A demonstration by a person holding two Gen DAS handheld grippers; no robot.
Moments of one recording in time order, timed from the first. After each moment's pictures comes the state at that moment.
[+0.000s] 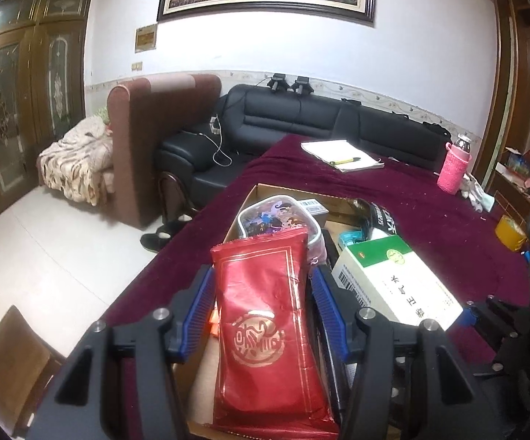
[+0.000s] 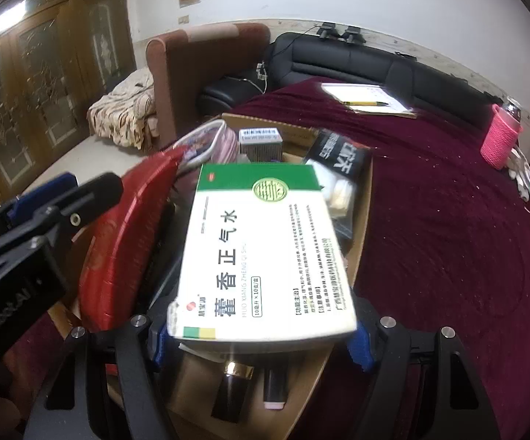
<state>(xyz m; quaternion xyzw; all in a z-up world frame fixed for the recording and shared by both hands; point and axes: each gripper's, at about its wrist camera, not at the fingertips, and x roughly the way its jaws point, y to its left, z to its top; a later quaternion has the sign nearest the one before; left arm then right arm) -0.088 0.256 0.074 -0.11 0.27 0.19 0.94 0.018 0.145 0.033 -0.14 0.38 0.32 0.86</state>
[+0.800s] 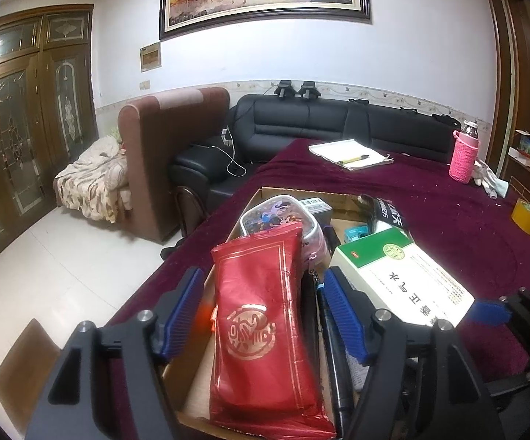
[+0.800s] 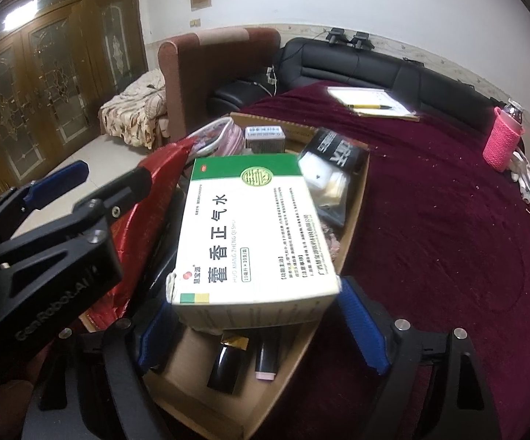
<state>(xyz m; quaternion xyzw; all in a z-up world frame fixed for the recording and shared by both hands) -0.089 0.236 0.069 -0.06 0.26 0.22 0.94 0.001 0.119 0.040 -0.13 0.36 0.34 0.86</state>
